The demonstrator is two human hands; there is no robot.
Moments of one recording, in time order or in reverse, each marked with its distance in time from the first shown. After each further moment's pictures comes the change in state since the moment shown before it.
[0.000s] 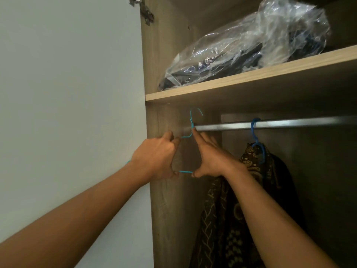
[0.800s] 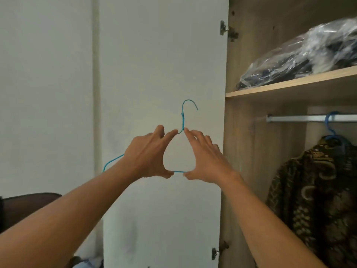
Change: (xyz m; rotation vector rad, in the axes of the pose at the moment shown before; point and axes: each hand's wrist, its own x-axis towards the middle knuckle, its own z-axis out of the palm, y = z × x) left_hand -0.259 0.001 -0.177 0.233 -0.224 -0.476; right_hand -0.150 -0.197 -0.011 0.200 0.113 -0.571
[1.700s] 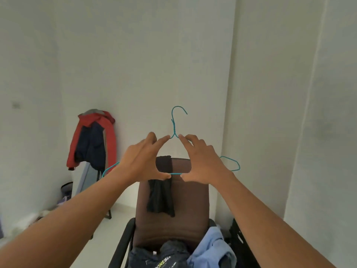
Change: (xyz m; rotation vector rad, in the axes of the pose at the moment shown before) left_hand -0.324 -0.350 0.001 0.194 -0.320 -0.586; right_hand 0.108 -0.455 0.172 0.321 -0.071 -0.540
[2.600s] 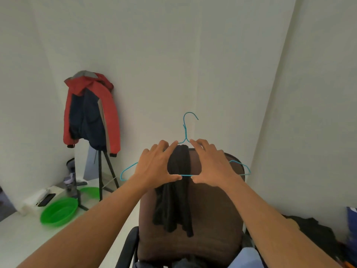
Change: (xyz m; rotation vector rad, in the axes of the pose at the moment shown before) left_hand 0.235 -0.133 0.336 -0.059 -0.115 -0.087; right_hand 0.234 0.109 0.324 0.167 -0.269 0.074
